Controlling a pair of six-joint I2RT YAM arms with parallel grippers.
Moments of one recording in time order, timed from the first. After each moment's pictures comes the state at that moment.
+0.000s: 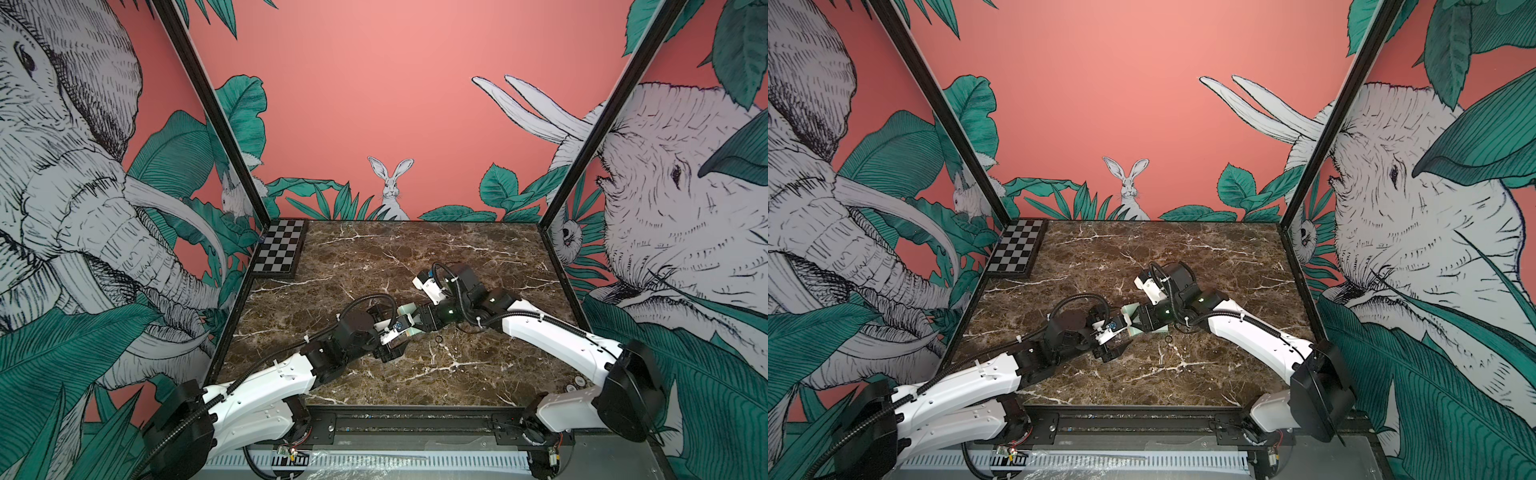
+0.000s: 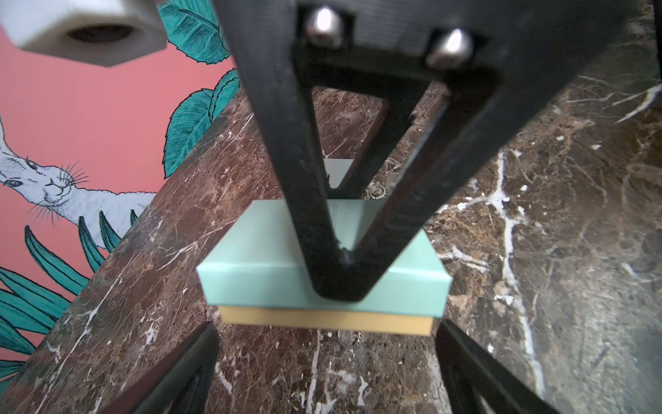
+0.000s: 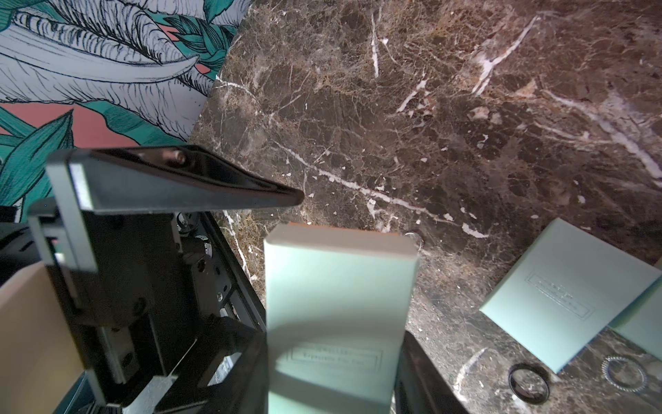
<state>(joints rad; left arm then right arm) -0.93 1.02 0.49 0.10 0.01 0.45 0.74 1.39 1.03 -0.48 -0.49 0.32</state>
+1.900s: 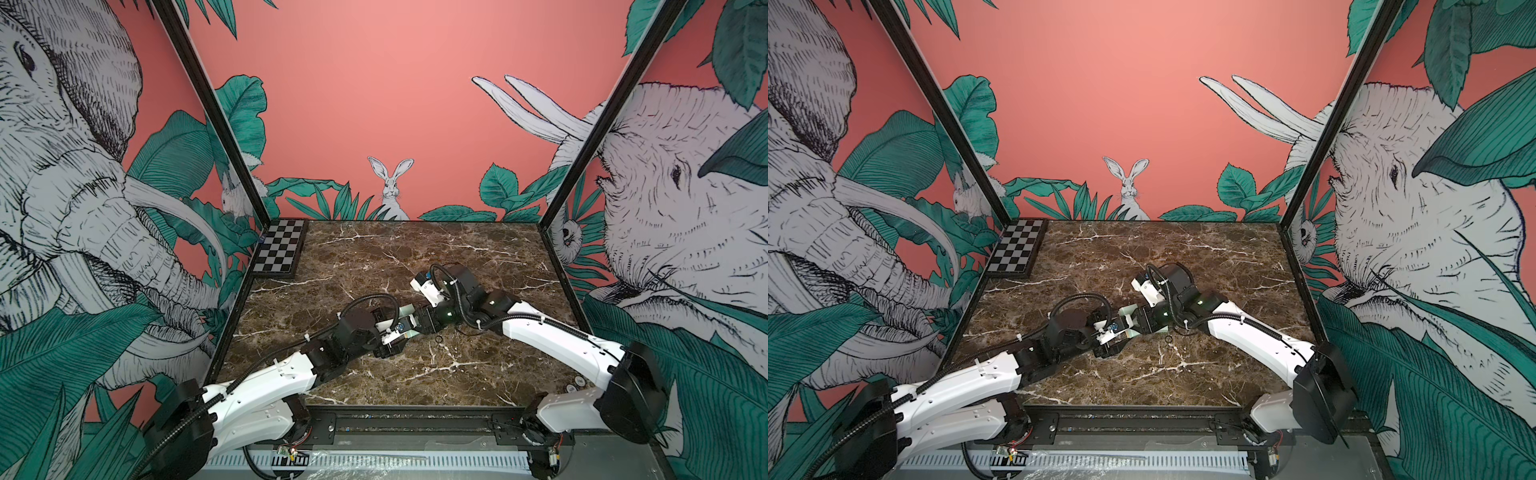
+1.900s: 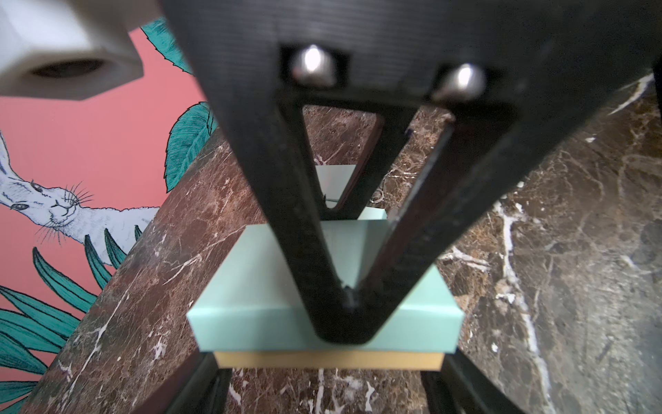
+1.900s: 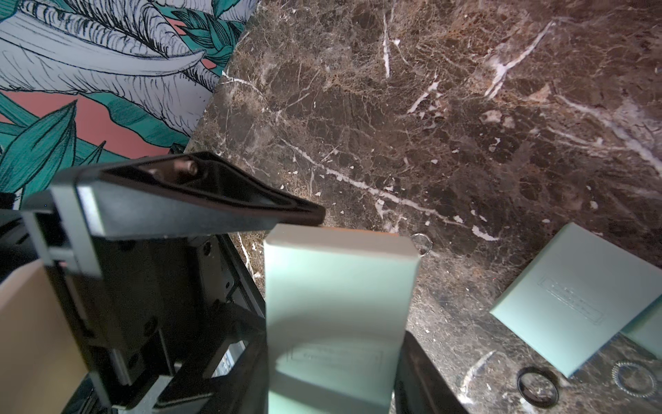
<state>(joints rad) -0.93 1.03 0.51 0.08 0.02 0.50 0.77 1.37 1.03 -0.47 -0.47 0.32</state>
